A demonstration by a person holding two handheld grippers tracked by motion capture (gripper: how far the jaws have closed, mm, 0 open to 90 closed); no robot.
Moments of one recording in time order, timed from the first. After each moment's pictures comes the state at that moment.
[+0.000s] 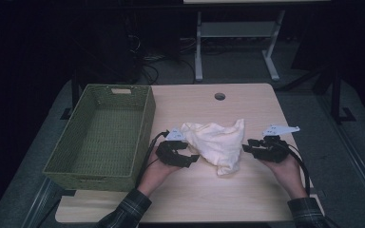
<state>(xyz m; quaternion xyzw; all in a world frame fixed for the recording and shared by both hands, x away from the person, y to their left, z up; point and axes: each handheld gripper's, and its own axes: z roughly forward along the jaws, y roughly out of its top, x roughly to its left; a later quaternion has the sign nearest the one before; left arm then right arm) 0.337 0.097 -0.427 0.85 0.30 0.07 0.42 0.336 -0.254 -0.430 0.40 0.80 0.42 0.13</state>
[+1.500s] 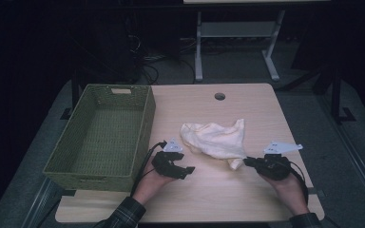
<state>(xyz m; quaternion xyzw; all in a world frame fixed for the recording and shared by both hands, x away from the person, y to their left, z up) 0.318 0.108 -0.445 0.87 0.30 0.06 0.39 0.289 -0.249 -0.438 0.38 0.81 0.43 0.12</state>
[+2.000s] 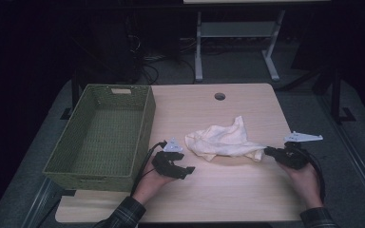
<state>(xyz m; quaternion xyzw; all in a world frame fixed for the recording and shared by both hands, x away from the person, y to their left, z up) 0.319 0.107 -0.446 0.87 0.29 0.06 0.39 0.321 -0.312 -0.450 0.47 0.77 0.41 0.14</state>
